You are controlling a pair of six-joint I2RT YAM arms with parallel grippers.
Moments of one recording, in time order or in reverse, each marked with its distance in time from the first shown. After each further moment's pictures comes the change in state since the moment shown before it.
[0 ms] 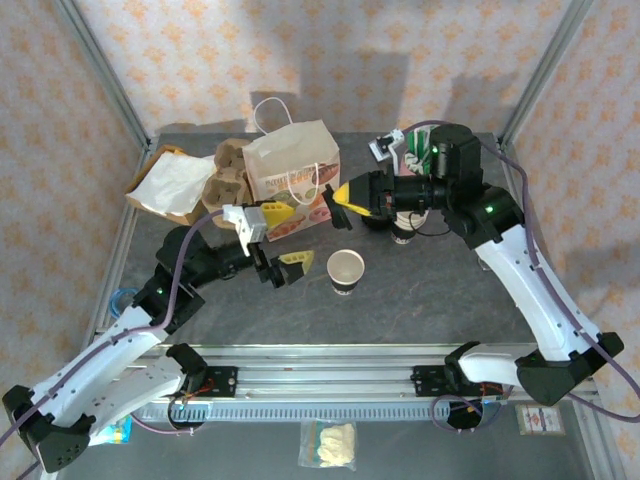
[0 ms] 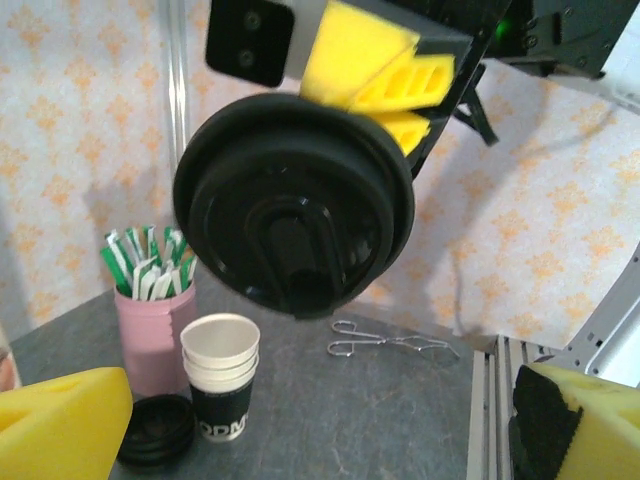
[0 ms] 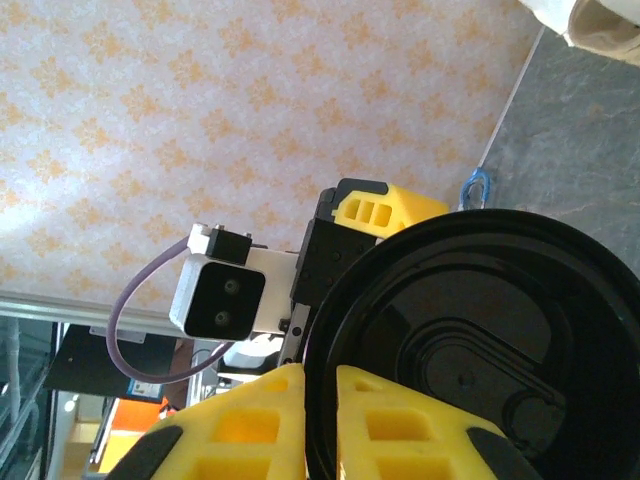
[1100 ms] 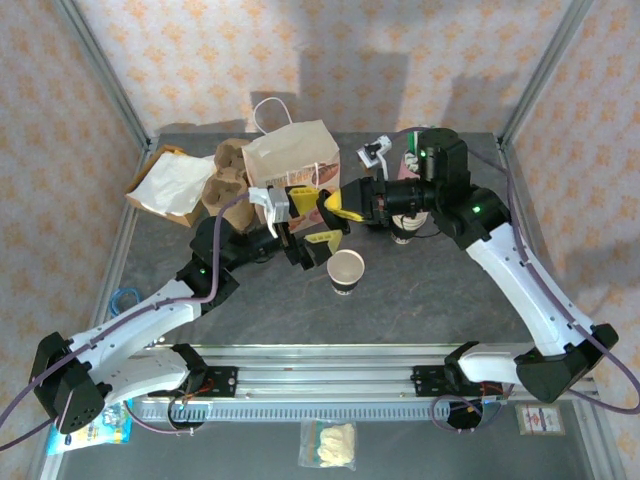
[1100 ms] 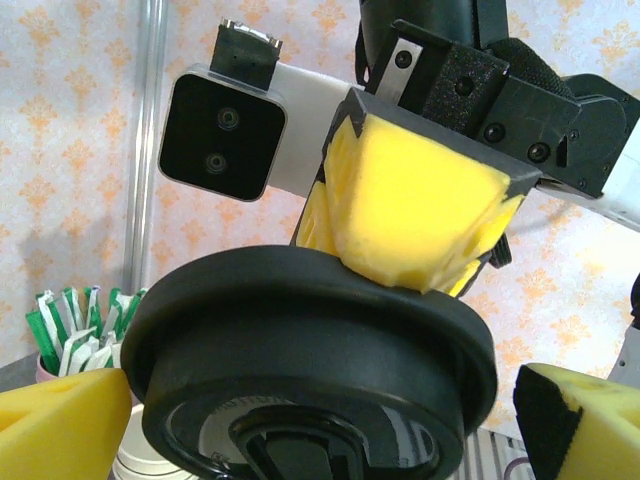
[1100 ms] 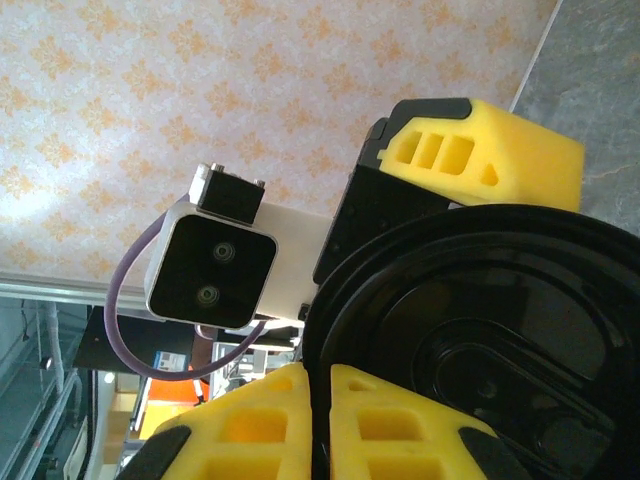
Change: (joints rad) left arm -0.061 0.259 0.005 0.417 -0.023 -0.184; right arm 0.037 0.018 -0.042 0.061 -0.040 0.053
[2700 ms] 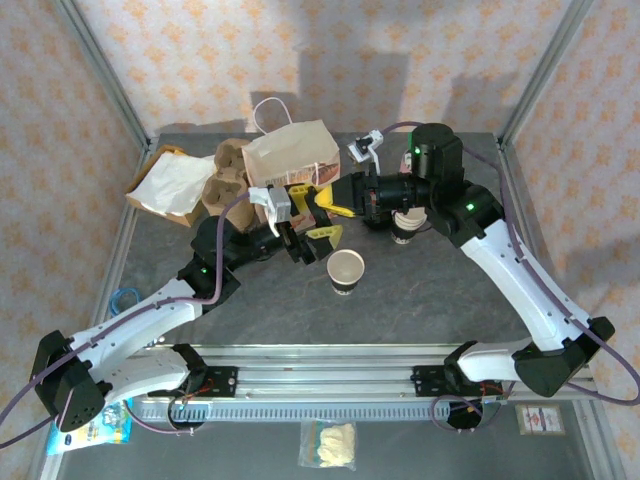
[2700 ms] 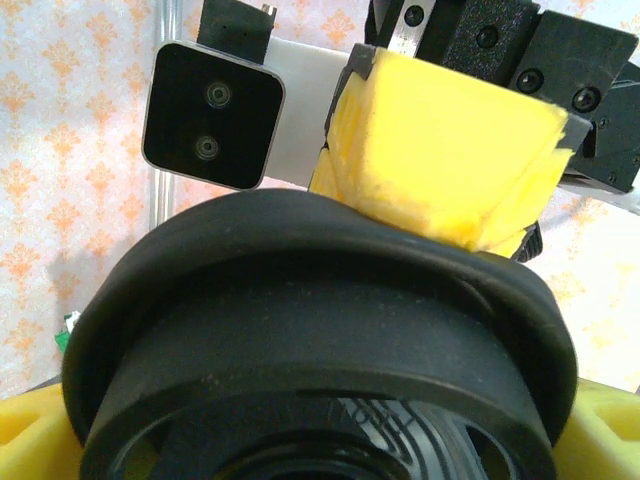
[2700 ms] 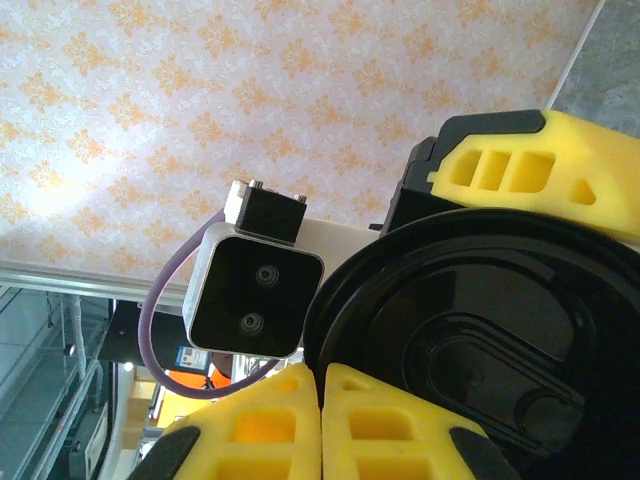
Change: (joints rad) left arm -0.008 0.006 0.011 0.001 -0.048 0.069; right arm 0.042 0.031 0.044 0.070 0.011 0.077
